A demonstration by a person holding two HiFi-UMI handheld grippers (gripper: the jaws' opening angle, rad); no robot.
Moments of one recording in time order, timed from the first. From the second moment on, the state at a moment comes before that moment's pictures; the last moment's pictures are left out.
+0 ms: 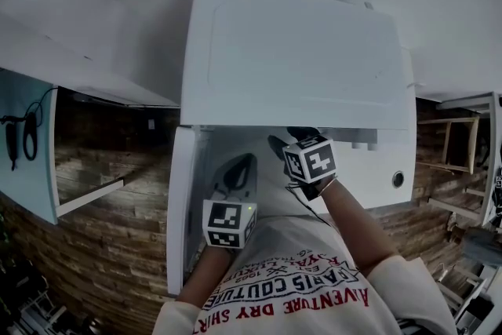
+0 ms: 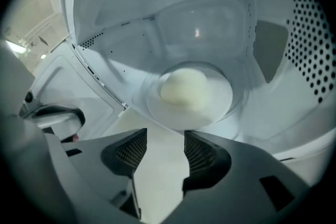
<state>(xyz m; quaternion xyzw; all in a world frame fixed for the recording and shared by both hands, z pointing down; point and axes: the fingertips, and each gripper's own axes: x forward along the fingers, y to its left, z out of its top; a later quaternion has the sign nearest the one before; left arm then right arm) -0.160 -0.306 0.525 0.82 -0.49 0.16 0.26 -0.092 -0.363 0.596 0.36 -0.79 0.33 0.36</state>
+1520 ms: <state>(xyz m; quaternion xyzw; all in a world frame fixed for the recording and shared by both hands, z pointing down) -0.121 -0.311 0.350 0.86 -0.50 0.05 0.09 -0.068 -0.314 0.365 0.43 -0.89 0.11 0.11</state>
